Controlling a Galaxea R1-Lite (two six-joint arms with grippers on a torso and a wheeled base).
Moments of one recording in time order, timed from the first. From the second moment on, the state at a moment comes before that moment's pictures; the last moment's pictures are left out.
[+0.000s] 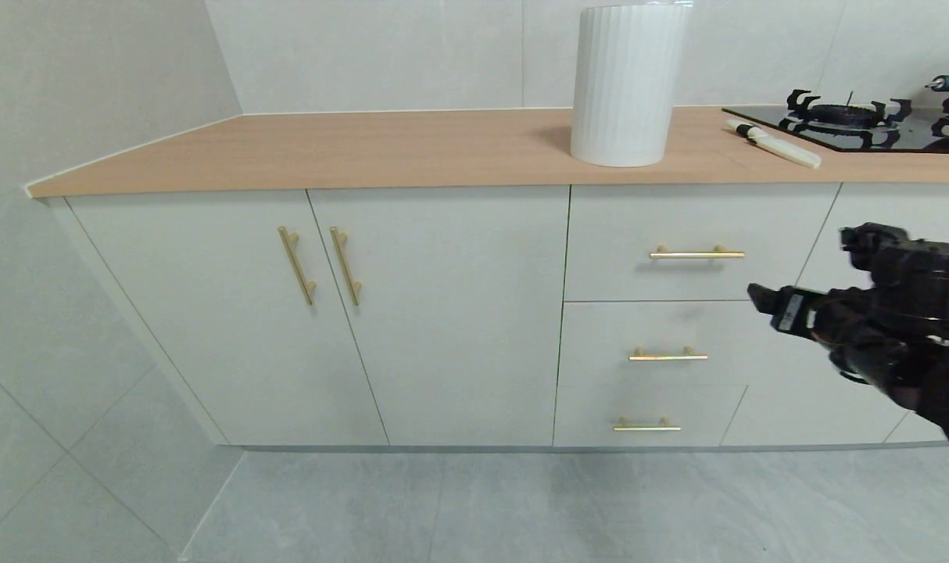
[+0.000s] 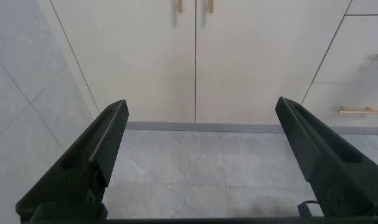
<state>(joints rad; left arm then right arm) 0.01 0.00 0.00 0.00 0.02 0.00 0.17 1.70 -0.67 -0.86 -0.38 0.20</state>
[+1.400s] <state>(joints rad) 0.01 0.00 0.00 0.00 0.02 0.00 0.00 0.00 -0.14 -0.04 -0.05 0.06</state>
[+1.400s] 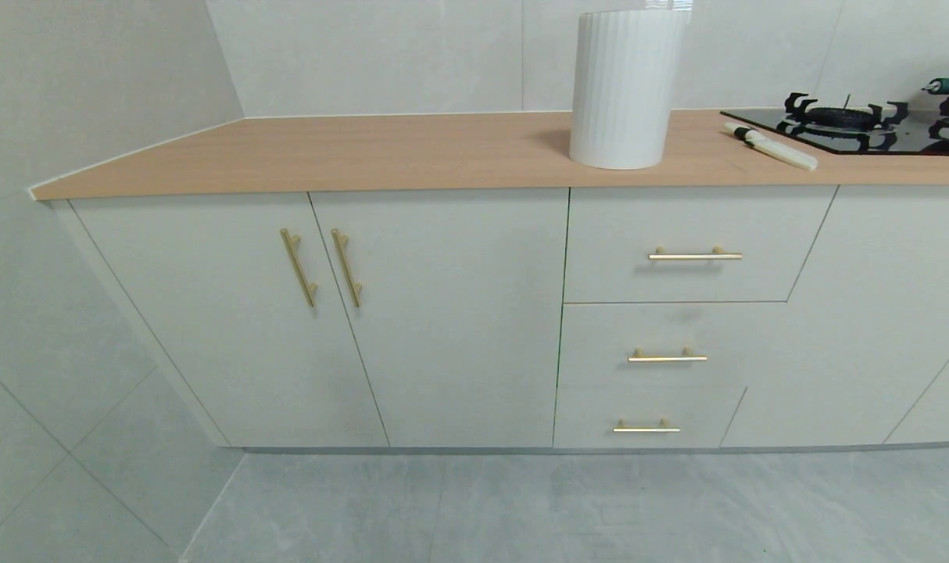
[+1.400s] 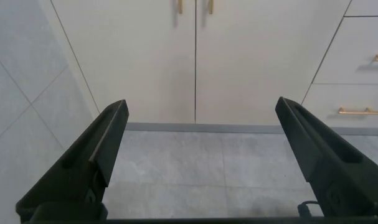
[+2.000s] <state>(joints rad) 0.01 0.00 0.00 0.00 0.02 0.00 0.00 0.00 0.00 -0.03 0.02 0.01</state>
